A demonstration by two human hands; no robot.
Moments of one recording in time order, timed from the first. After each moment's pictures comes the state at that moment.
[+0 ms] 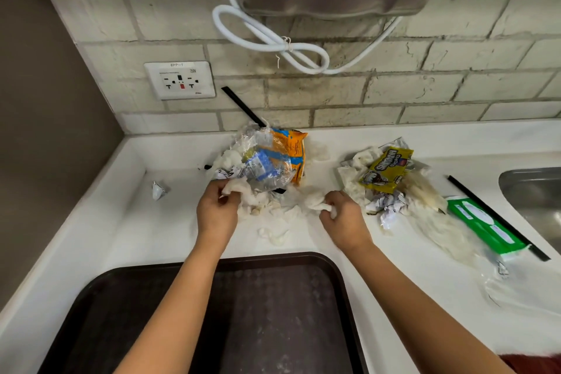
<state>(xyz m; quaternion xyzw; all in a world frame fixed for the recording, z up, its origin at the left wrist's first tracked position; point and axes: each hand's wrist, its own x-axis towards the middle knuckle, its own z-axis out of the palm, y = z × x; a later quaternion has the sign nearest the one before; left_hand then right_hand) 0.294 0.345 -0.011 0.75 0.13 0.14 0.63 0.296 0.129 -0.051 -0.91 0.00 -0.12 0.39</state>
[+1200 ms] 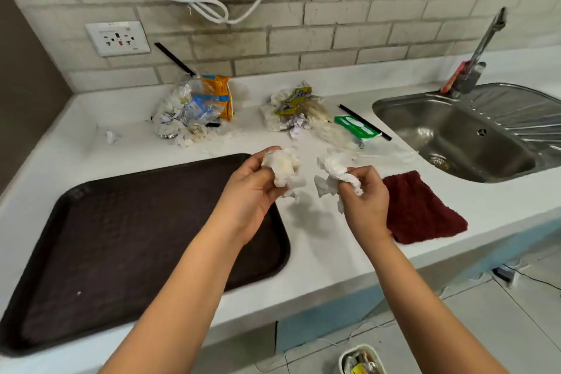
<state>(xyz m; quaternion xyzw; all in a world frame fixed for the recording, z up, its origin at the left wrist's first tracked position) 0.015 0.234 0.064 0.49 -0.02 -0.18 0.85 -0.012 0.064 -0.002 -0.71 0.14 -0.32 0.61</state>
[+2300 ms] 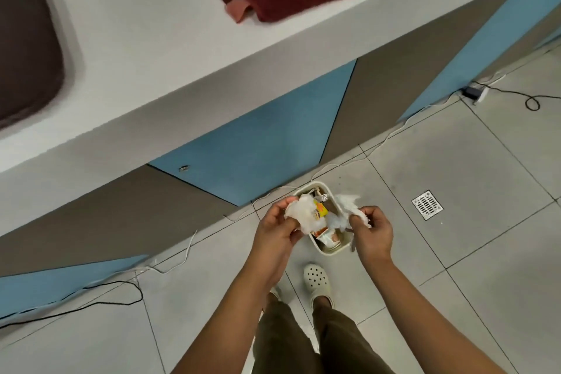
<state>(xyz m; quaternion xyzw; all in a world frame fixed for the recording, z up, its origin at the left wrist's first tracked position) -0.232 0.076 -0.238 0.56 0.21 -0.37 0.71 -0.307 -0.062 -0.314 -0.61 0.51 -0.12 0.59</state>
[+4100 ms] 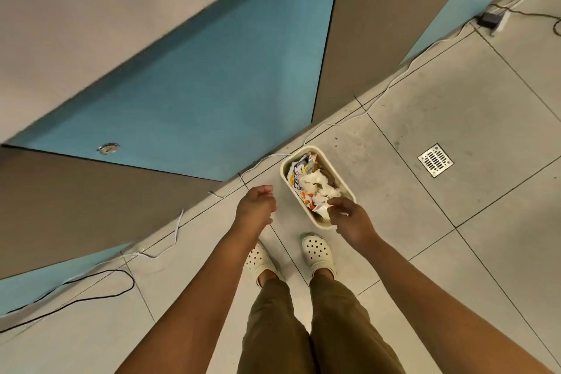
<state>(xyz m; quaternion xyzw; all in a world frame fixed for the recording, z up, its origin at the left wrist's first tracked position) -0.207 0.066 -0.396 0.76 0.23 -0.44 0.43 -0.330 -0.074 -0.465 -0.63 0.49 0.16 0.58</state>
